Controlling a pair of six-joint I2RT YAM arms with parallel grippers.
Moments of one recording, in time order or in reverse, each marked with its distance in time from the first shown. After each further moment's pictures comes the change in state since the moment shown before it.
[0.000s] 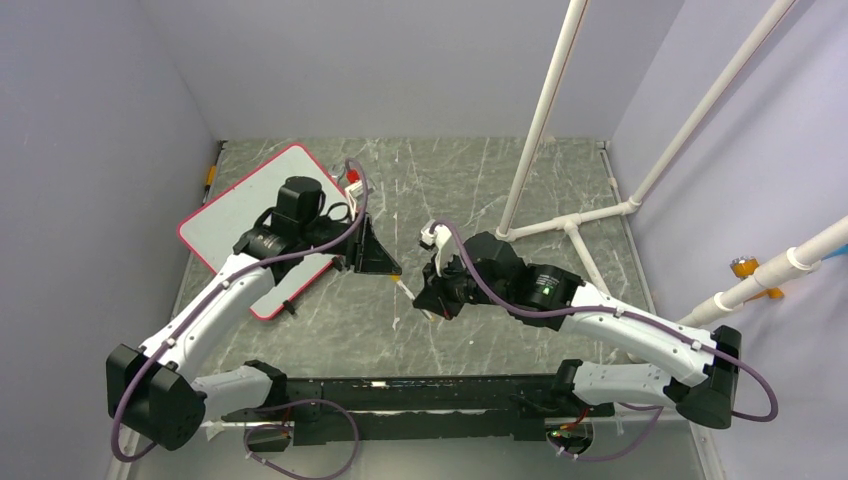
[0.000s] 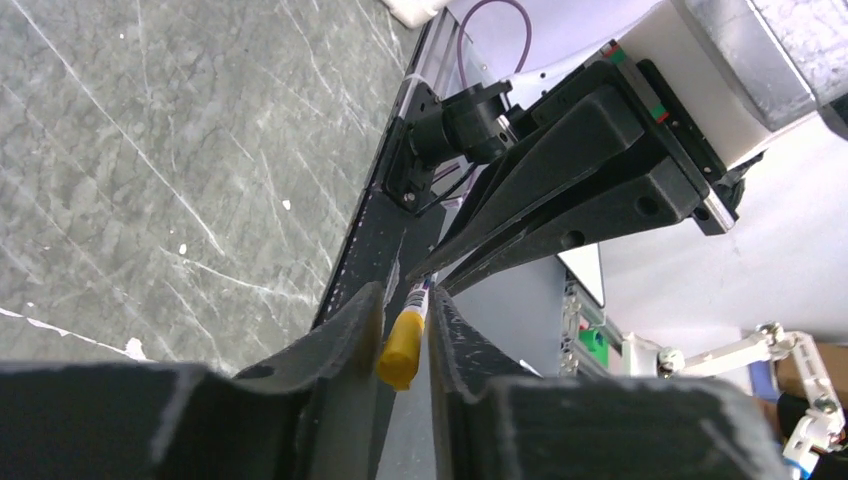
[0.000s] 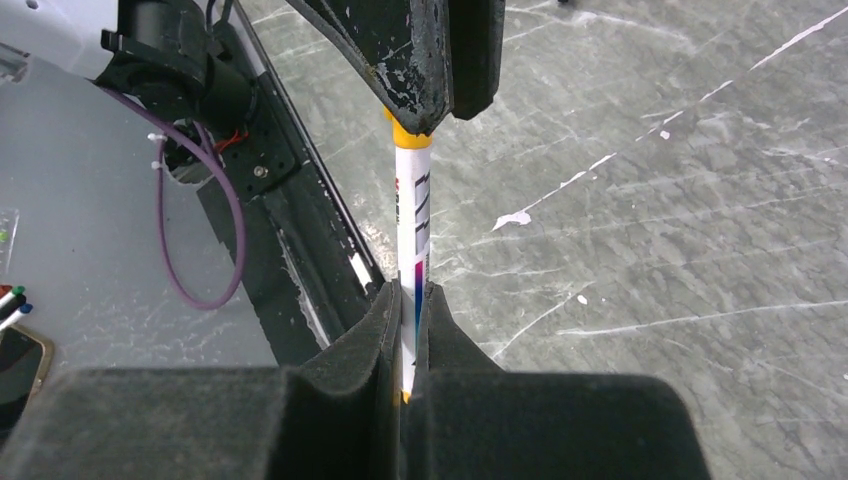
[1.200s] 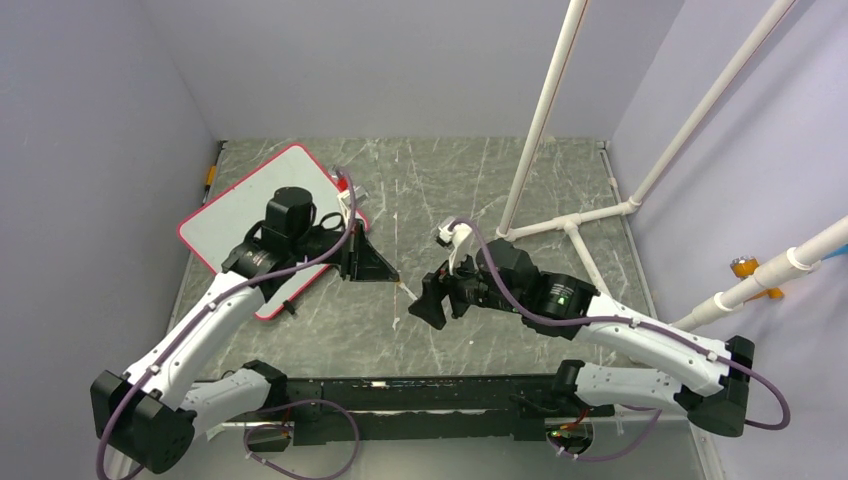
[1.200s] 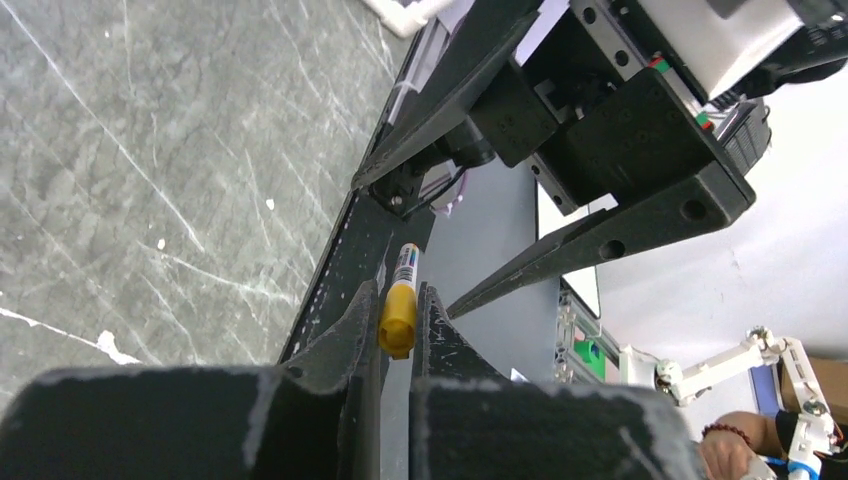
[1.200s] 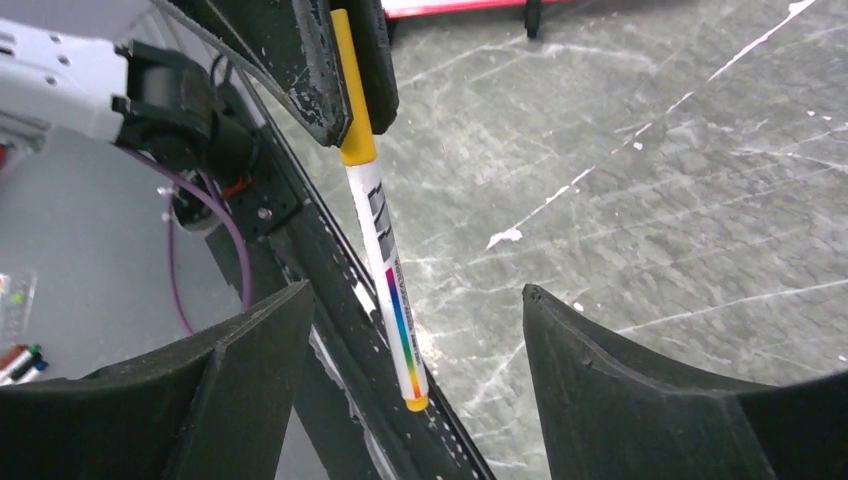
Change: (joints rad) left arm -0.027 -0.103 -0.051 0.001 -0.038 -0.055; right arm 0.016 -0.074 -0.043 0.030 0.090 0.057
